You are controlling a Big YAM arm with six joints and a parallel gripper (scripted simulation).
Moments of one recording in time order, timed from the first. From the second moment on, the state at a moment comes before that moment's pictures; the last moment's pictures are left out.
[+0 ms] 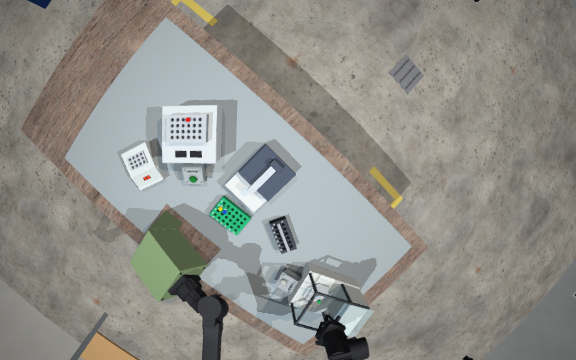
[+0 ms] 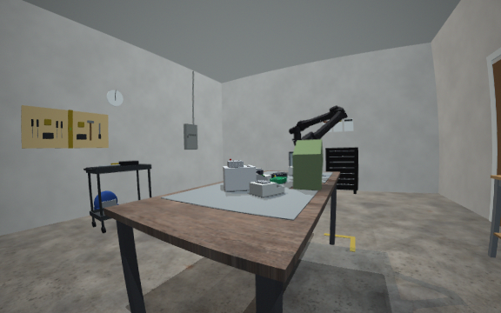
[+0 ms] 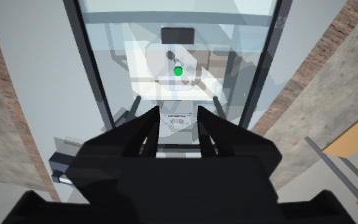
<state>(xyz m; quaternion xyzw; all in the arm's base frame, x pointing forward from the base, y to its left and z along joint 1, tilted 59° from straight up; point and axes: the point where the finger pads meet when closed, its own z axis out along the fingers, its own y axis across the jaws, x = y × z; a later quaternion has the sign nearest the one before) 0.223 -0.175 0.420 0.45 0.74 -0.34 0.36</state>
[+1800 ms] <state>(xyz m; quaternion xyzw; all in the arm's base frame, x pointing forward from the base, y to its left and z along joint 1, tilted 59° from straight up) 0.217 -0.145 0.437 0.45 0.74 -0.34 0.36</state>
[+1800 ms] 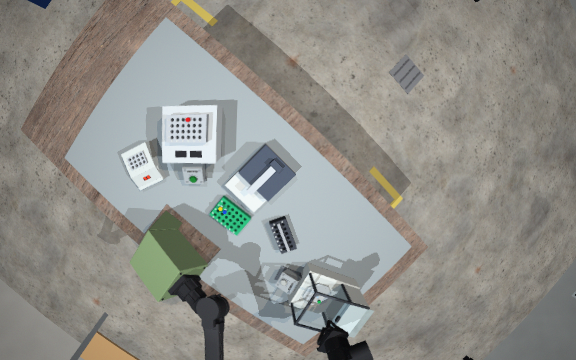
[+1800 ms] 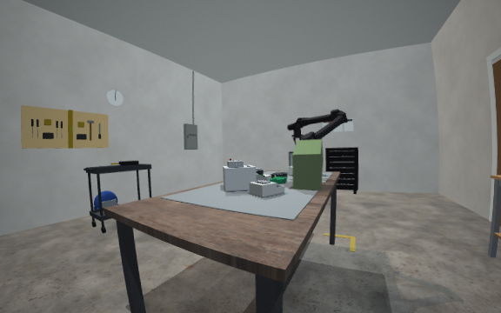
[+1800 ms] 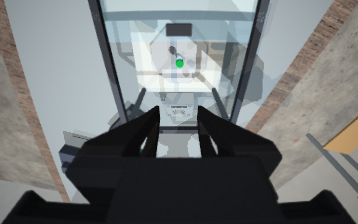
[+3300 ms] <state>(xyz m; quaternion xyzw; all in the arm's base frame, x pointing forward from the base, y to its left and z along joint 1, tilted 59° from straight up) 0.230 -0.169 0.464 0.10 0.86 -0.46 0.17</state>
